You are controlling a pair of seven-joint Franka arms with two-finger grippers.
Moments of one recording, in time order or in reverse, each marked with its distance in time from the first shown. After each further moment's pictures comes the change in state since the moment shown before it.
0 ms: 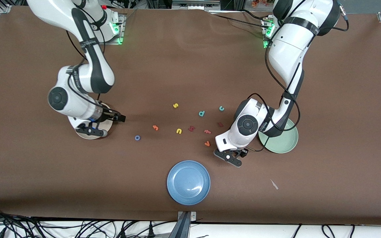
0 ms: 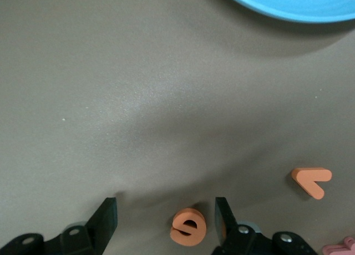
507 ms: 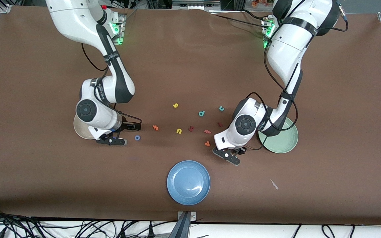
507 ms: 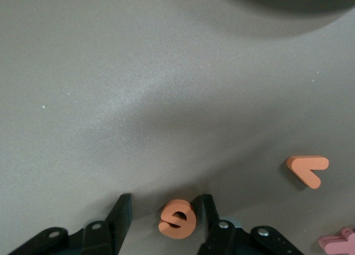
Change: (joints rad) left arm -0.003 -0.001 -0.006 -0.015 0.000 -0.009 0.000; right arm 0.055 0.174 0.001 0.179 -0.023 0.016 0.001
